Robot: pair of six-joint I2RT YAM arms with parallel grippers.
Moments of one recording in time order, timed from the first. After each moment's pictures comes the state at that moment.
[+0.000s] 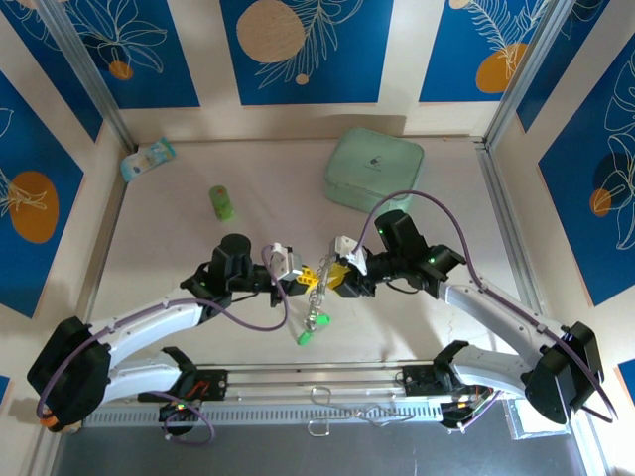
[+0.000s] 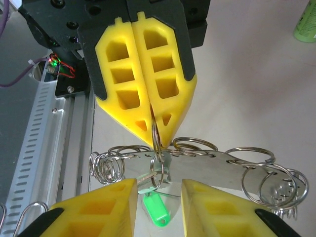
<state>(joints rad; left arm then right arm) -0.72 1.14 0.53 0.30 0.75 0.23 0.64 1.10 0.82 -0.49 -0.72 -0.42</state>
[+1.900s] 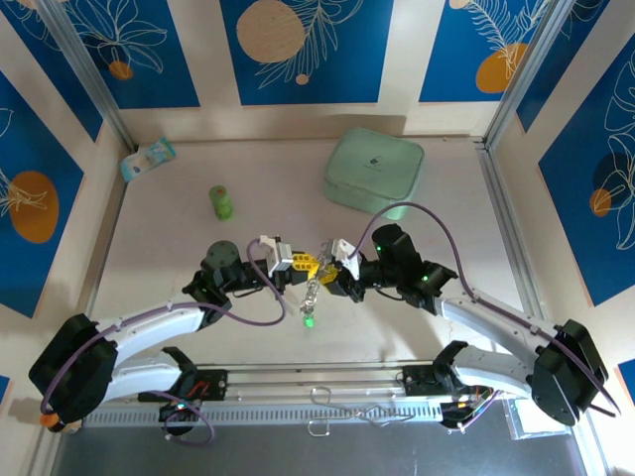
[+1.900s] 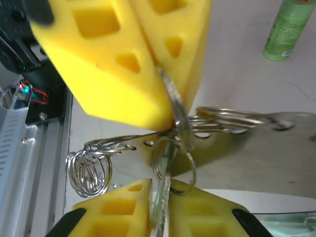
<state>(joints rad) -0.72 1.16 0.46 0.70 0.67 0.02 0.72 1.09 0.65 -0.13 -0.59 -0.25</state>
